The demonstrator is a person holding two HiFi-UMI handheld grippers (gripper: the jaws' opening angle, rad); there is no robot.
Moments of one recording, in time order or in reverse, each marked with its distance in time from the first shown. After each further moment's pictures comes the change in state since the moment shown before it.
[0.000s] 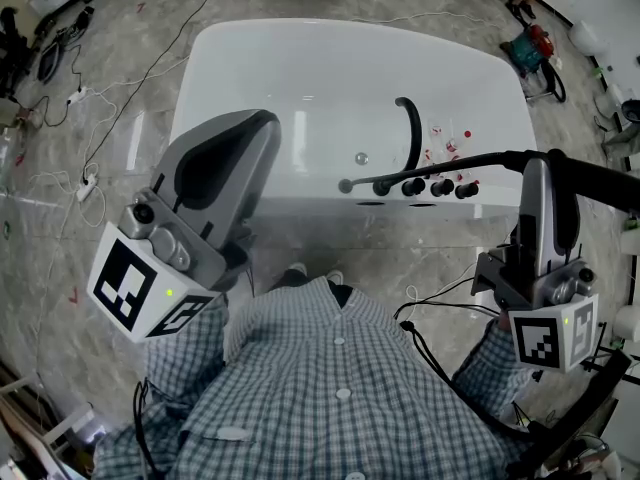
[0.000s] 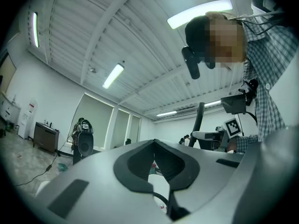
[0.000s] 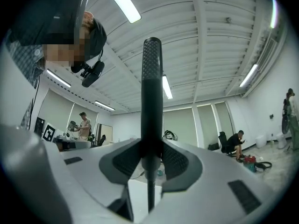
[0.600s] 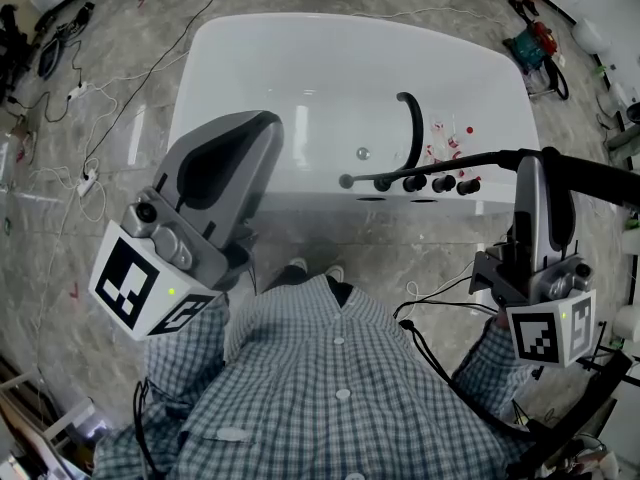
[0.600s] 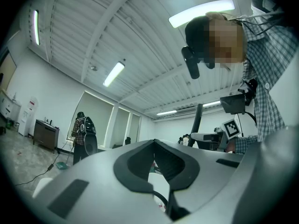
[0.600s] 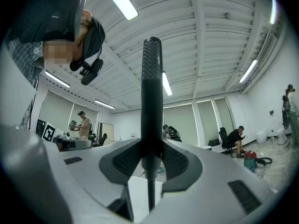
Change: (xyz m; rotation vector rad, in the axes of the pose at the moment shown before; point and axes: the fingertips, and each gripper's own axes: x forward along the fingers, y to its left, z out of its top) left arm -0.005 -0.002 -0.008 -0.016 0.011 -0.003; right arm 0.000 0.003 -0.014 0.023 0.036 0.005
